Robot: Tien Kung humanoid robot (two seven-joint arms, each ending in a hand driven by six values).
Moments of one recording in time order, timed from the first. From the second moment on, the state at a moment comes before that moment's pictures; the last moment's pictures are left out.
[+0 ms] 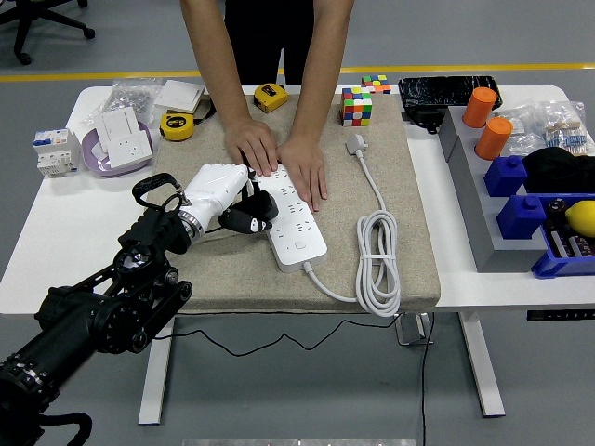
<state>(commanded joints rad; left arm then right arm) -0.59 0.02 -0.93 -0.82 2.26 0.21 0.03 0.09 -0.15 0.98 0.18 -1.36 0.00 -0.04</state>
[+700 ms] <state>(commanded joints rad) -0.60 0.04 -0.91 -0.83 2.26 0.21 0.03 0.10 -0.15 0.98 0.18 -1.36 -0.01 -0.04</state>
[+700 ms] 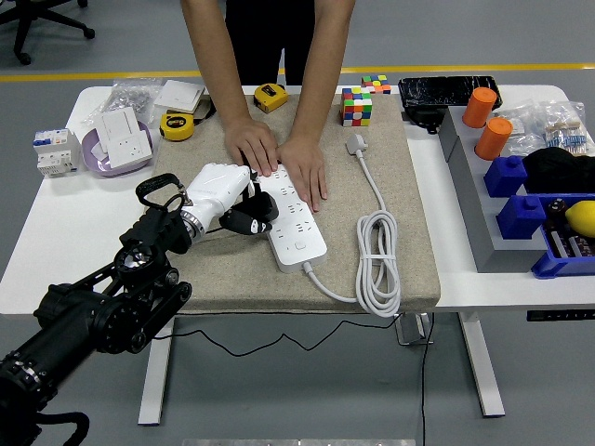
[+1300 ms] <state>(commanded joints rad) -0.60 0.04 -0.89 -0.84 2.26 0.19 0.03 0.10 -0.15 1.00 0.18 -1.38 0.02 -0.04</state>
